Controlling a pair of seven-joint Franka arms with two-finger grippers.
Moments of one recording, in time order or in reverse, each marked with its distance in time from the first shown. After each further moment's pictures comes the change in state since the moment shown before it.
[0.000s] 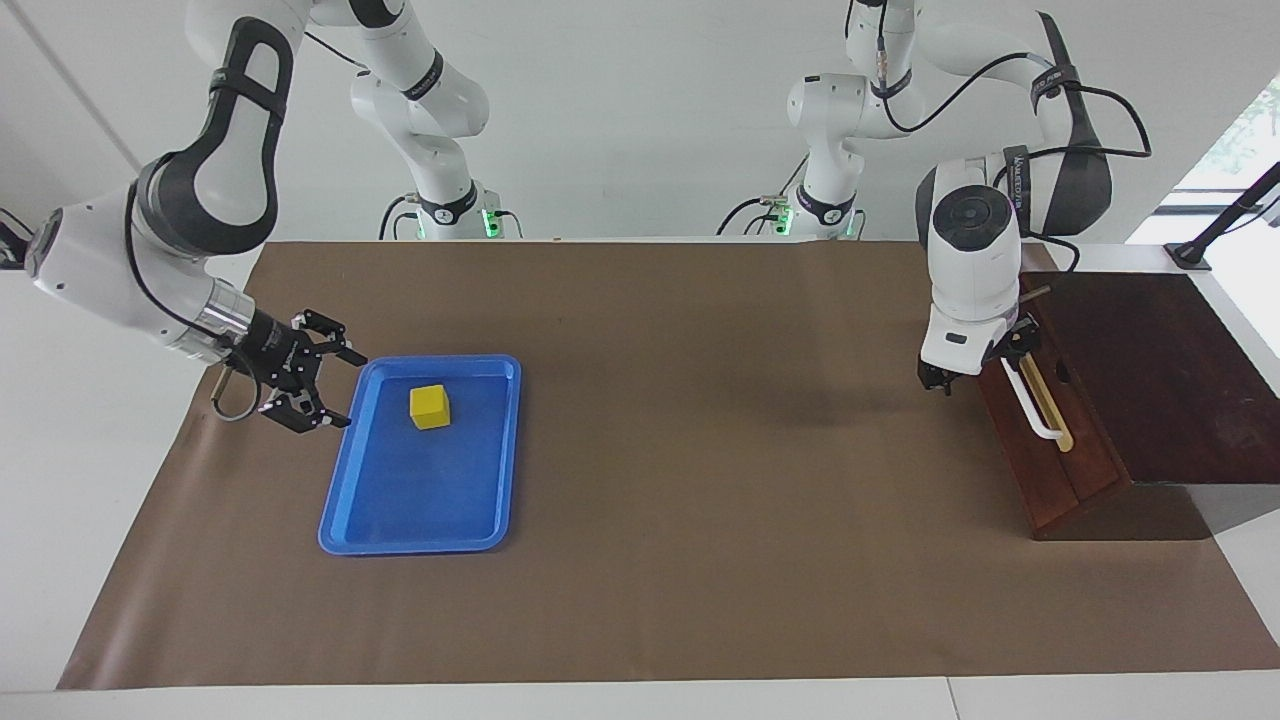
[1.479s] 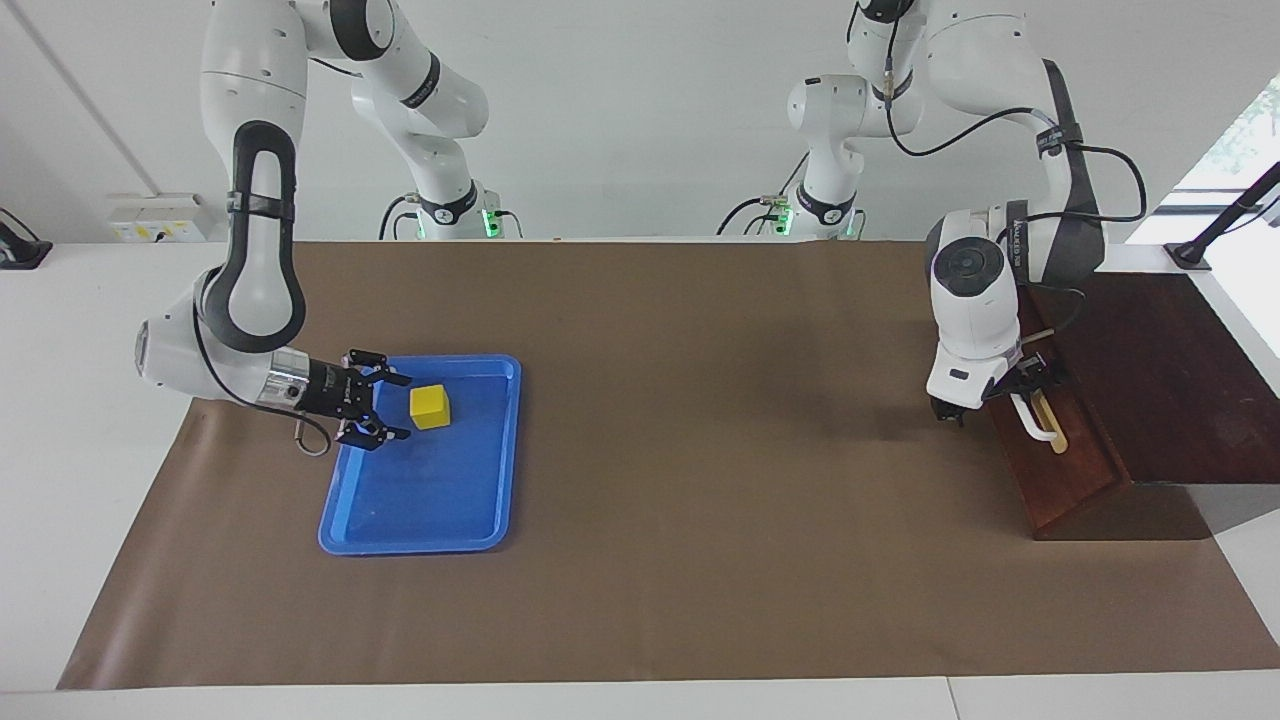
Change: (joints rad) left arm 0.063 0.070 -0.008 -0.081 0.072 0.206 -0.005; right arm -0.021 0.103 0.005 -0.207 0.139 0.067 -0.363
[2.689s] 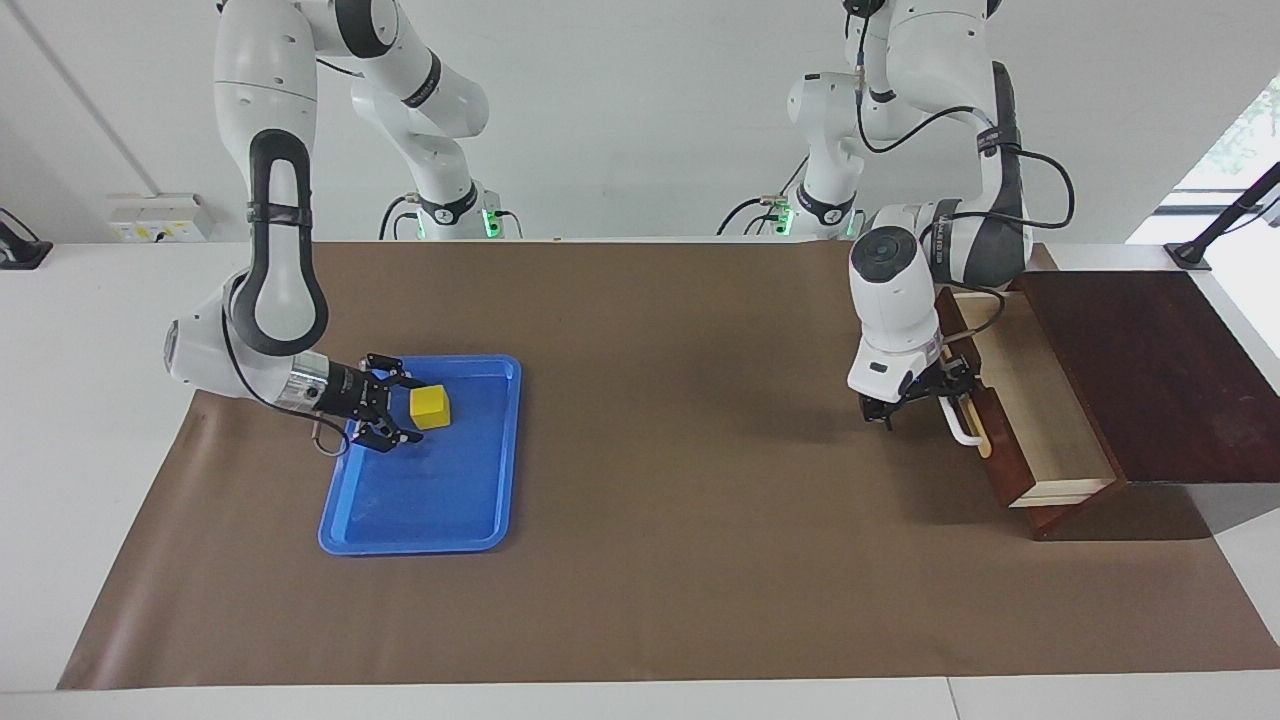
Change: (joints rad) left arm -0.178 0.000 0.001 0.002 -0.073 -0.001 -0.111; right arm 0.022 -0.011 0.006 -0.086 0.046 0.109 -0.037
